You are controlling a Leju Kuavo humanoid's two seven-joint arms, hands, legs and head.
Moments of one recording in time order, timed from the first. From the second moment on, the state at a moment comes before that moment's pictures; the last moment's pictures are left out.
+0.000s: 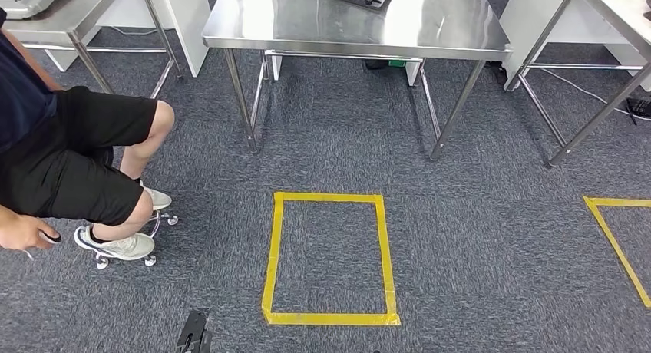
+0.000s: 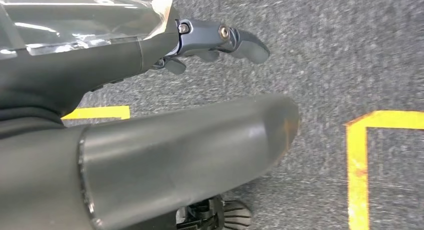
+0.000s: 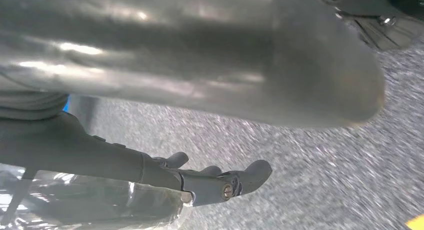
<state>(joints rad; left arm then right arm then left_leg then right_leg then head) -0.30 -0.04 -0.76 -0.18 0.70 0.34 0.00 -0.17 0.06 0.56 -0.16 0.39 -0.21 0.30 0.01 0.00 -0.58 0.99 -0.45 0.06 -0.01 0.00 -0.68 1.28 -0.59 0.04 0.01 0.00</state>
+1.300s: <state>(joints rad) -0.31 -0.05 -0.77 -0.18 0.66 0.31 0.03 -0.16 0.06 0.50 -0.16 0.35 -0.24 0.32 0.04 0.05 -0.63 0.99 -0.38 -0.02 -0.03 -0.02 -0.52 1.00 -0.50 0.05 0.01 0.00</state>
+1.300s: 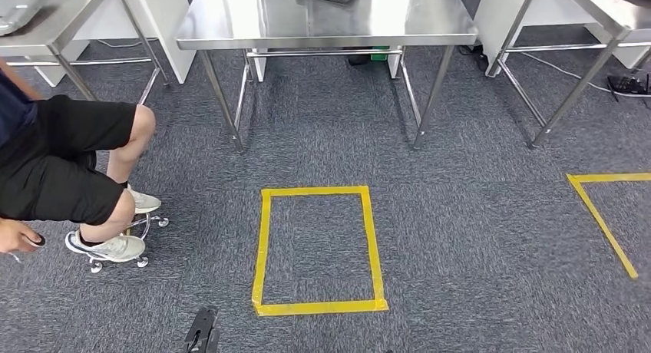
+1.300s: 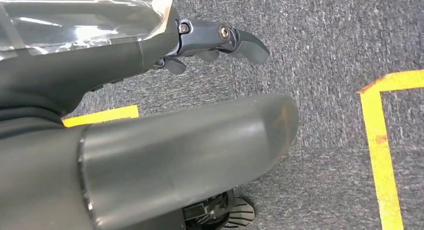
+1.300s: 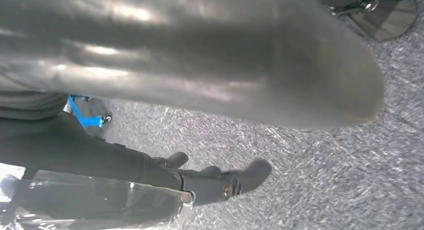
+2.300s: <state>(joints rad) -0.31 -0.07 -0.79 -0.19 0.62 0.34 0.02 -0.15 0.04 0.48 -0.16 0.34 -0.24 0.29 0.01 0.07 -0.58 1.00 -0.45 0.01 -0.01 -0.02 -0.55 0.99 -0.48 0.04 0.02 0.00</state>
